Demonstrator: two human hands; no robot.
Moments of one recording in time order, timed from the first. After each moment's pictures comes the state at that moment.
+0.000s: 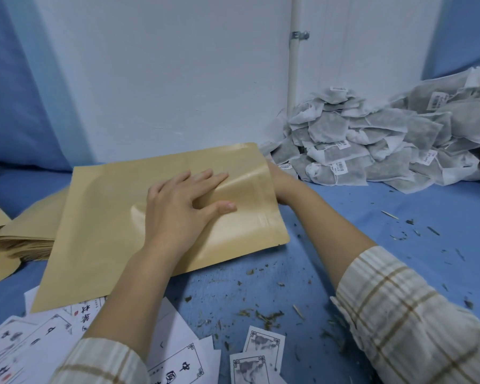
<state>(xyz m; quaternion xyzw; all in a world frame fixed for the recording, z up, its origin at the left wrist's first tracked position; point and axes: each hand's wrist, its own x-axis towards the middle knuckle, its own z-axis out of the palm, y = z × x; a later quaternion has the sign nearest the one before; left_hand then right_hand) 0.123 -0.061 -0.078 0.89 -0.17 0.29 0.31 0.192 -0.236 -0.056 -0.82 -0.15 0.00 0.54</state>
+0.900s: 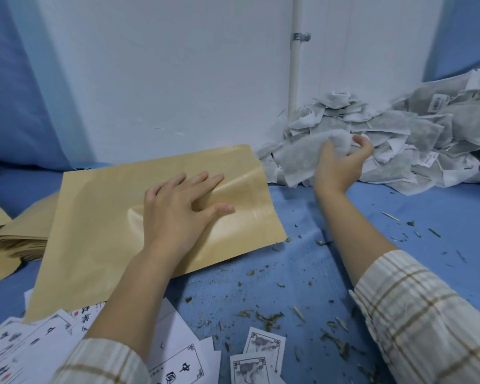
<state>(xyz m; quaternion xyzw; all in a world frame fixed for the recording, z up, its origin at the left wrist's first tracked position) 0.126 -0.059 -0.083 0.91 -0.13 0.30 0.25 0.207 -0.298 -0.072 -0.53 0.19 -0.50 0.66</state>
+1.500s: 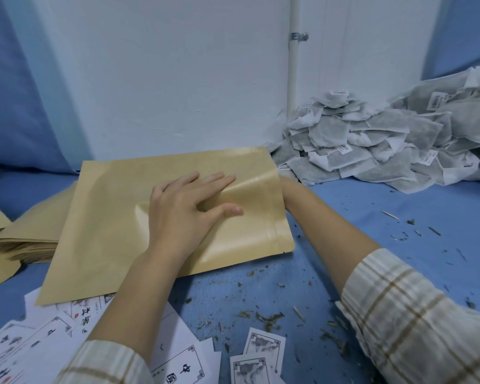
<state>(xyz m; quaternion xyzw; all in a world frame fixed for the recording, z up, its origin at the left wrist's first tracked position) 0.117 -0.068 -0.077 0.89 -0.17 0.31 0.28 0.173 -0.236 -0.047 -0.82 -0.11 0.12 0.54</state>
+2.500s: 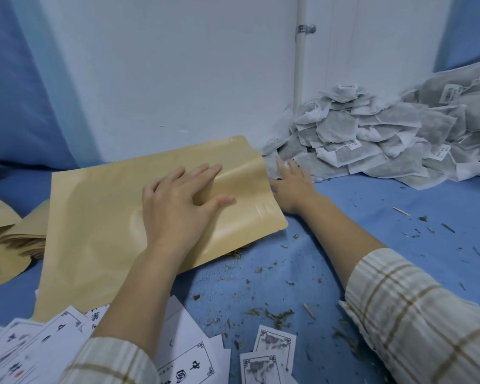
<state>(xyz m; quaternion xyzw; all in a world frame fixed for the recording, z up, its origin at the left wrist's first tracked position) 0.125 -0.058 -0.082 0.90 -0.10 0.34 0.24 0.229 -0.272 -0.114 -0.99 -0.07 -0.09 0.06</state>
